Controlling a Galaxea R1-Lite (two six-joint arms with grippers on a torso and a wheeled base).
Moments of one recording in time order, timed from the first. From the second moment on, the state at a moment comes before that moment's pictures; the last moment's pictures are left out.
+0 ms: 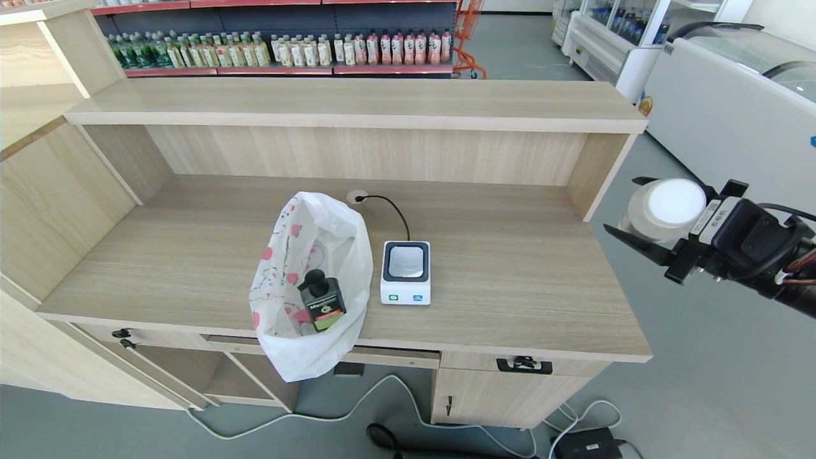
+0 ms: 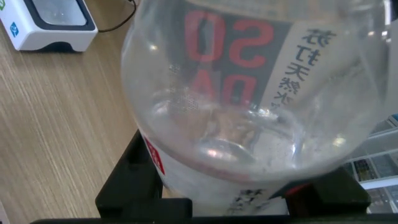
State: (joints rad) left arm -0.01 0.00 0.00 0.04 -0.04 0.03; right arm 0.08 1.51 -0.58 -1.05 0.54 -1.05
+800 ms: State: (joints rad) left arm -0.01 0.00 0.00 0.04 -0.04 0.04; right arm 0.17 1.56 -0.65 -1.05 0.54 -1.03
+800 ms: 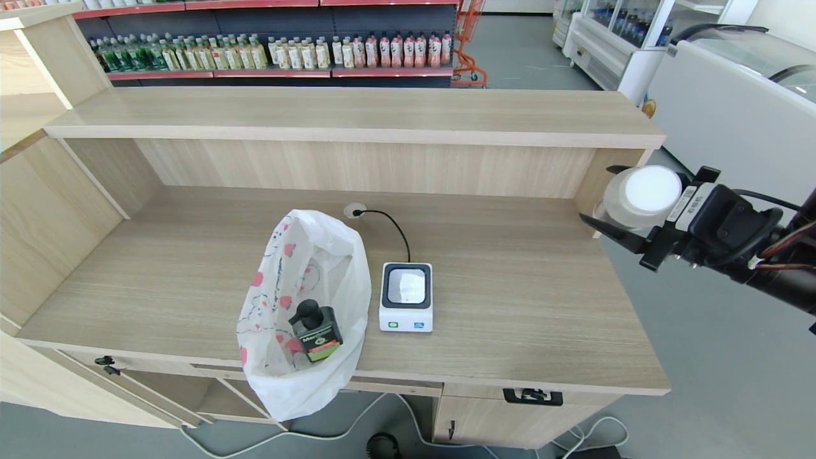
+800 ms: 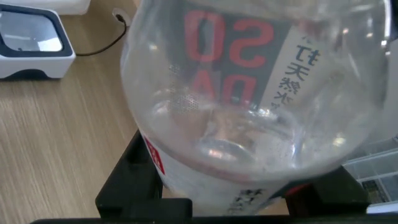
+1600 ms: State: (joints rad) left arm -0.01 0.00 0.00 0.04 -0.04 0.03; right arm 0.45 1.54 -0.66 -1.07 0.37 -0.76
